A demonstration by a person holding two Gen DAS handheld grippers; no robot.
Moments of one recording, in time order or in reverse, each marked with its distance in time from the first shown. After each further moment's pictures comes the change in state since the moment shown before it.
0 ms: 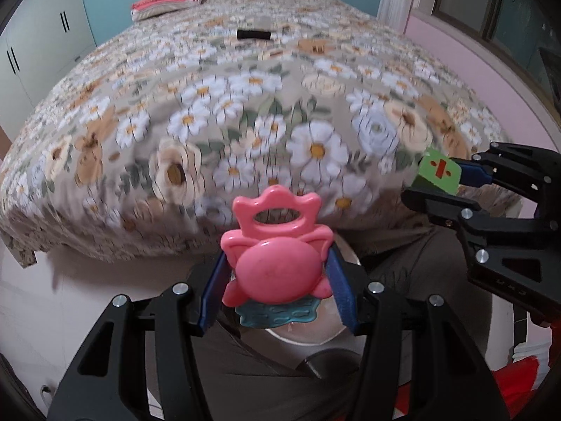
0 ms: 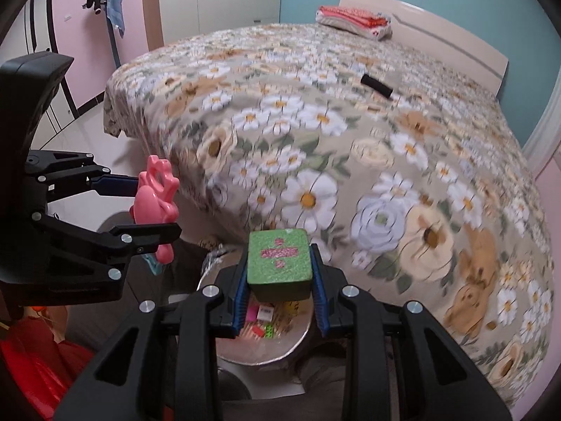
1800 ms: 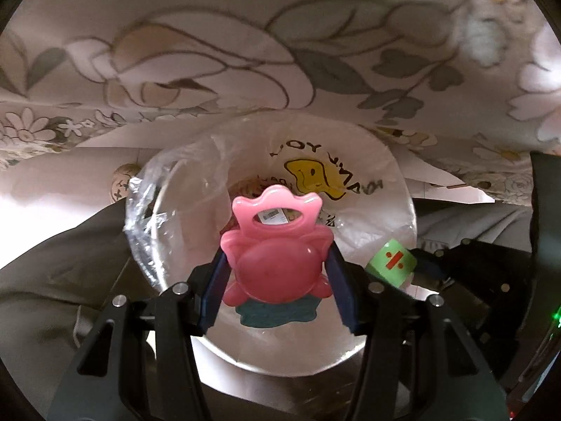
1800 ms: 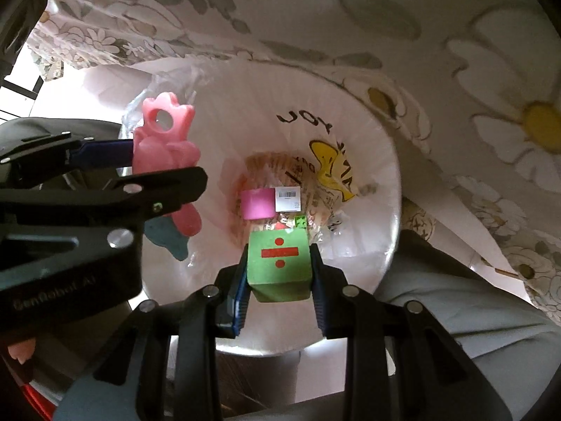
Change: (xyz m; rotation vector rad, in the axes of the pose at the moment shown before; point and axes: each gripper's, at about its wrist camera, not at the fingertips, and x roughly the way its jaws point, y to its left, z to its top) left arm 0.266 0.016 -0.062 -0.192 0.431 -0.152; right arm 0.266 -0.006 -0.128 0.246 0.588 0.089
